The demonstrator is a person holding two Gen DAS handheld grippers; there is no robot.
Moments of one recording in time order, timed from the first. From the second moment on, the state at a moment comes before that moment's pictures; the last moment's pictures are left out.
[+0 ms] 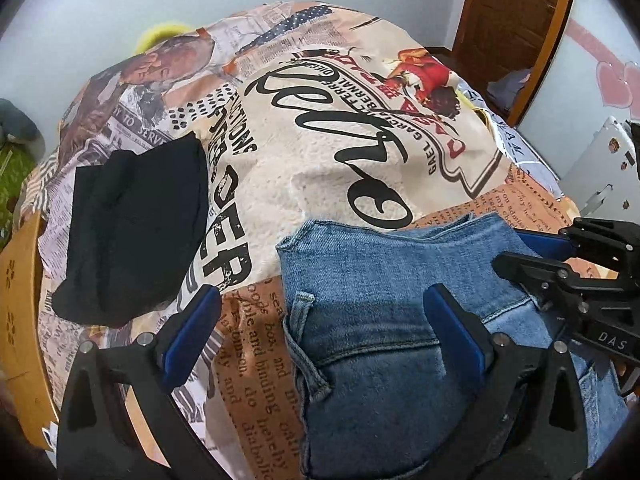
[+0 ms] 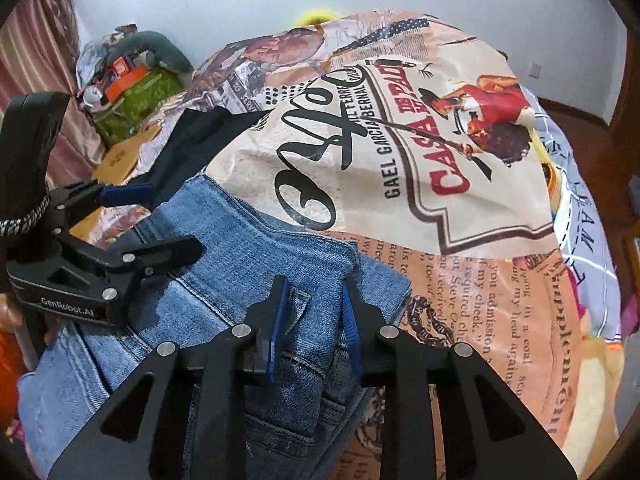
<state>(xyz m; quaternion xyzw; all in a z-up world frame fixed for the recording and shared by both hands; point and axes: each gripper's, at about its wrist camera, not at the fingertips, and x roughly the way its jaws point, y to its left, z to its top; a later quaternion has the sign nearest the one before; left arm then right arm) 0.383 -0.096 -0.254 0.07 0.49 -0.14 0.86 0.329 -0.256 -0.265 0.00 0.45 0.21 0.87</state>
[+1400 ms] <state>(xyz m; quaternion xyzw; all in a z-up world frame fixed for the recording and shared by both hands) 0.317 -0.065 -0.254 -0.07 0.60 -0.25 0.76 0.255 -0.282 -0.278 0.16 0.52 0.27 0.79</state>
